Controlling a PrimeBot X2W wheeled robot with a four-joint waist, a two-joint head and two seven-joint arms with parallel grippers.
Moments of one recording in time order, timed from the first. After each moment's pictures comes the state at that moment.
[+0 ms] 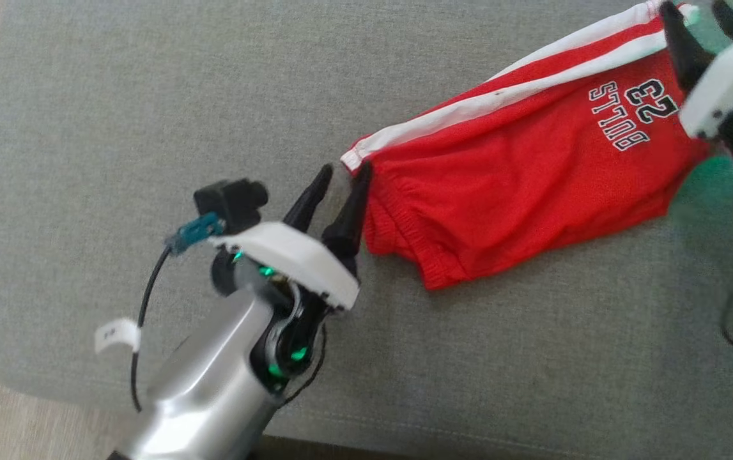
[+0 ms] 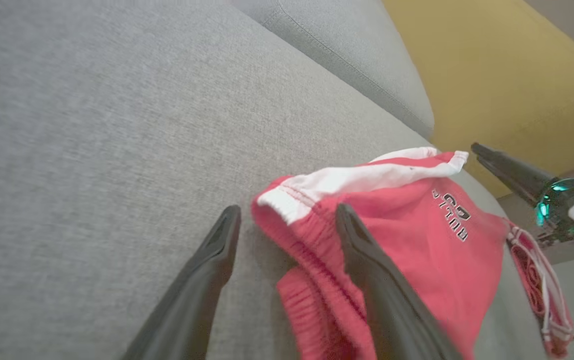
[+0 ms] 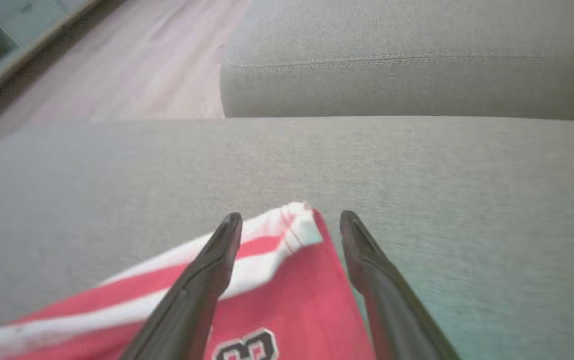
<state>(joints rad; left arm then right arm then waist) -0.50 0.10 -0.71 0.30 -0.96 0.16 -0.16 -0.76 -0.27 0.01 0.45 0.37 0.13 0.47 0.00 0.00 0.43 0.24</state>
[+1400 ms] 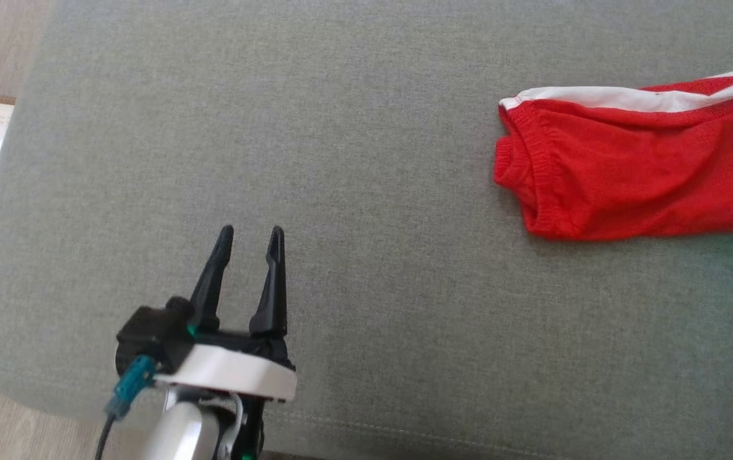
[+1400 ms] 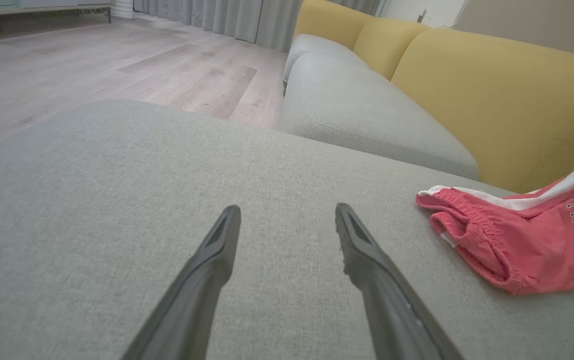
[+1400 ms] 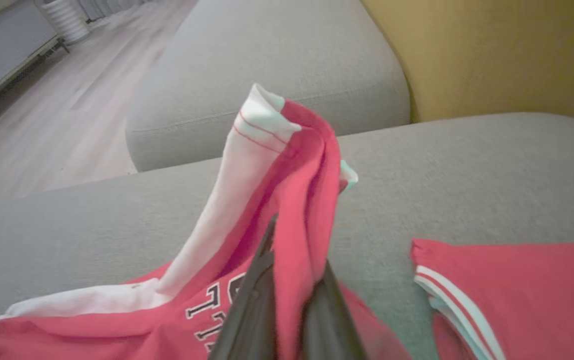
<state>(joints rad) -0.05 0.05 -0.34 0.01 -0.33 0.08 -0.25 -0.58 -0.42 -0.23 0.47 0.43 0.13 0.41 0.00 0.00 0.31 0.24</state>
